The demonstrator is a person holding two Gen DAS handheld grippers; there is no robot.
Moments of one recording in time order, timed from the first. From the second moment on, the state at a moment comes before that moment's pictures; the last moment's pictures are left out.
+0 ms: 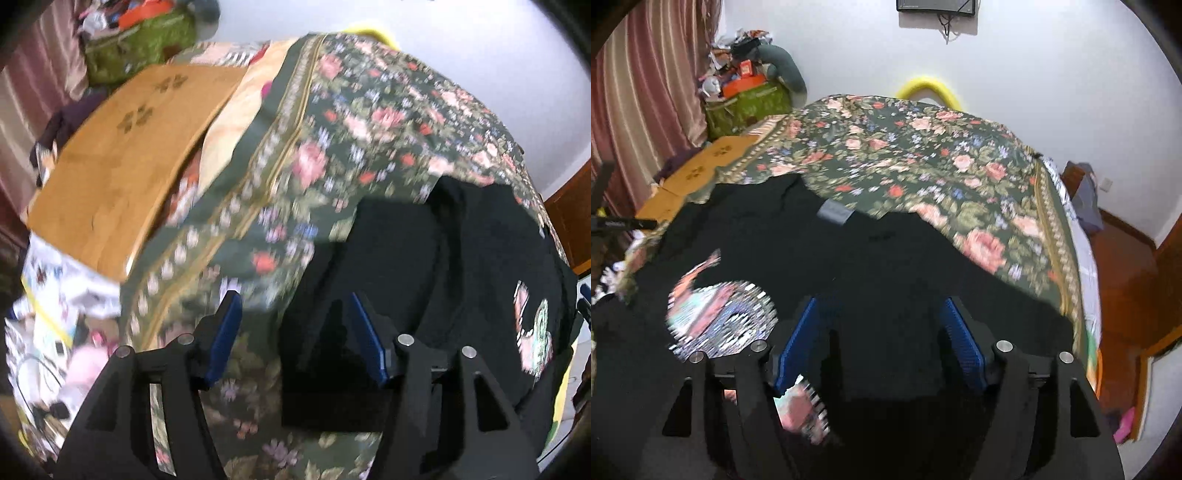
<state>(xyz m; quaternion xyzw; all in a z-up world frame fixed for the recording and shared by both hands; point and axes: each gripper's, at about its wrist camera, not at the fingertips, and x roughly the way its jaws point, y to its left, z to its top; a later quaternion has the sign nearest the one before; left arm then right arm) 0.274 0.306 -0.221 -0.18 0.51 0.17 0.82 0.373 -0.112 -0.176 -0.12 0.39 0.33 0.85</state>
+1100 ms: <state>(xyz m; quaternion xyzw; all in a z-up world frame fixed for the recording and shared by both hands) 0.311 0.119 -0.130 -0.05 0.45 0.00 0.89 0.327 -0.128 -0.198 -0.05 0.41 0.34 0.85</state>
